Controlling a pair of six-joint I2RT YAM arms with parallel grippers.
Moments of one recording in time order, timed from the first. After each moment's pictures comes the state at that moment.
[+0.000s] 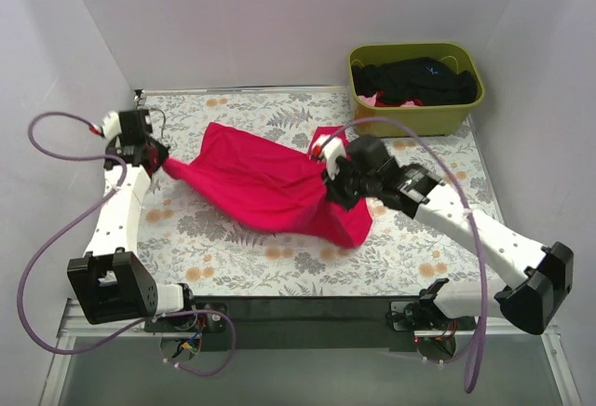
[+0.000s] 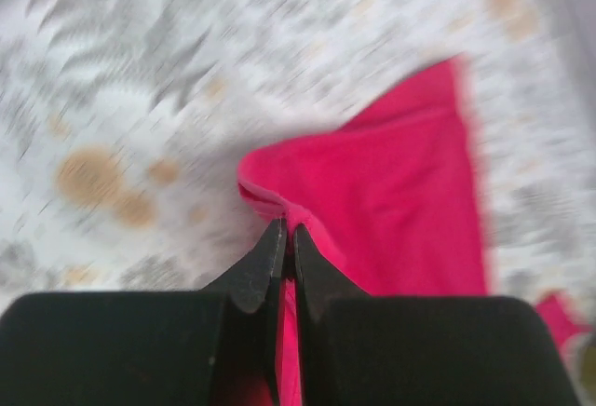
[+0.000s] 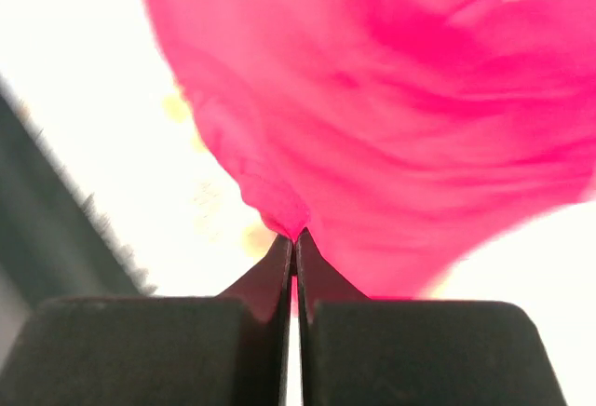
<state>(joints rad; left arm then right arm) 0.13 1.32 1.13 -0.64 -0.30 -0.78 0.83 1.25 1.13 -0.65 -0.20 -0.08</state>
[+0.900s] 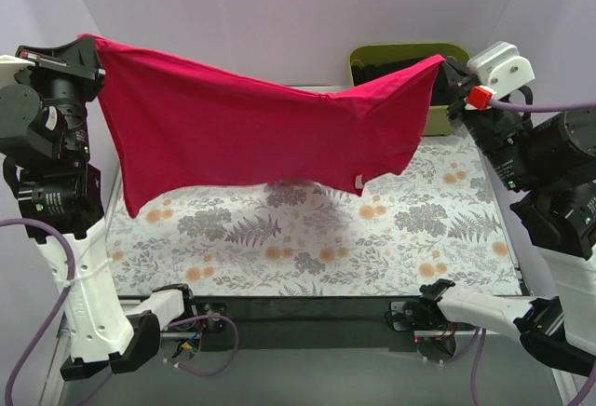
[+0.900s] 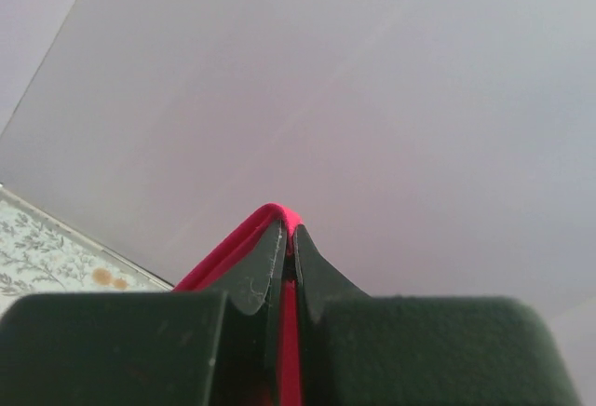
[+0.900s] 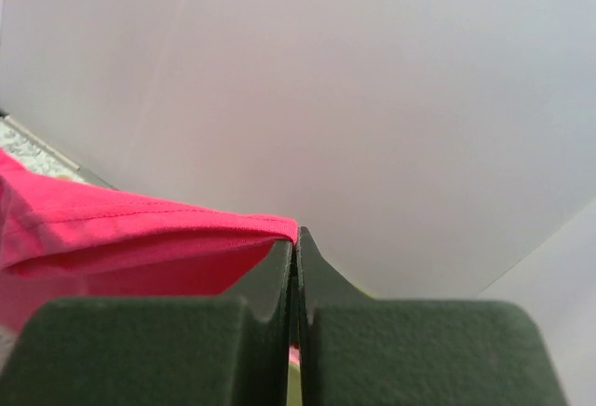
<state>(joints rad) 0.13 1.11 1.90 -0.53 -0.13 -0.76 0.74 1.03 1.82 -0.53 0.21 -0.56</state>
